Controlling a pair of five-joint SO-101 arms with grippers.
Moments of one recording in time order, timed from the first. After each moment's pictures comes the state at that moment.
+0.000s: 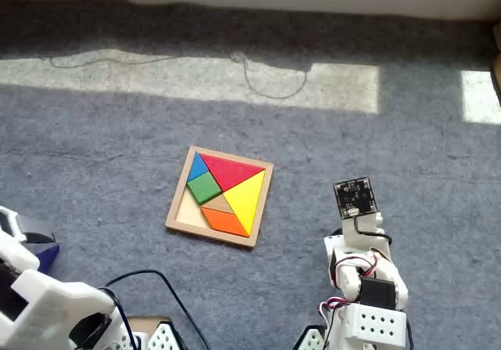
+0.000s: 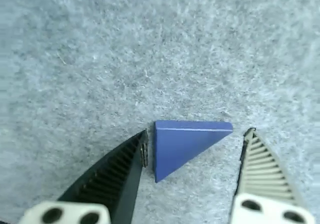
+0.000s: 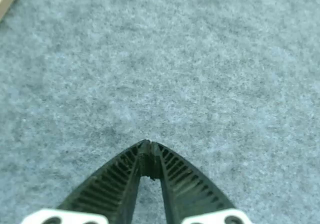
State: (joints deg) left arm -64.0 5.5 21.6 74.7 -20.4; right arm 3.1 -90.7 96.1 53.7 24.7
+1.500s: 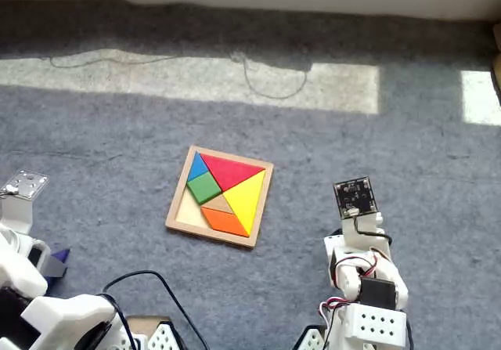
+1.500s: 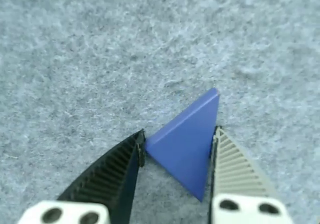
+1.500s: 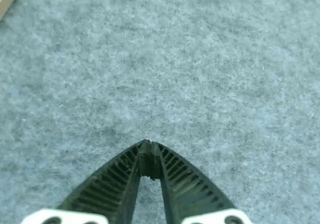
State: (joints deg) left arm -63.9 -0.2 42.9 55.2 -65.3; right arm 3.1 -90.7 96.1 53.7 24.7
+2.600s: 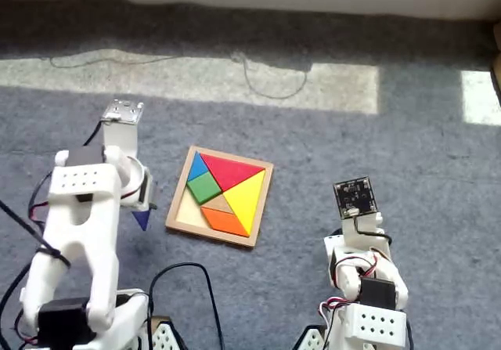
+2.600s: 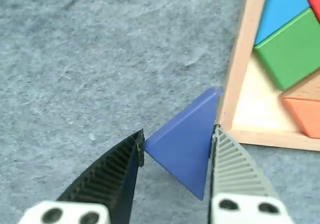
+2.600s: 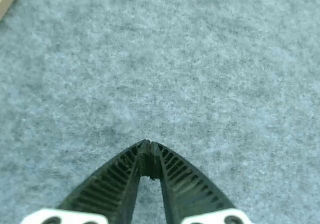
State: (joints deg) left arm -12.7 -20.4 41.5 69.6 -6.7; right arm 3.1 -90.7 96.1 53.7 24.7
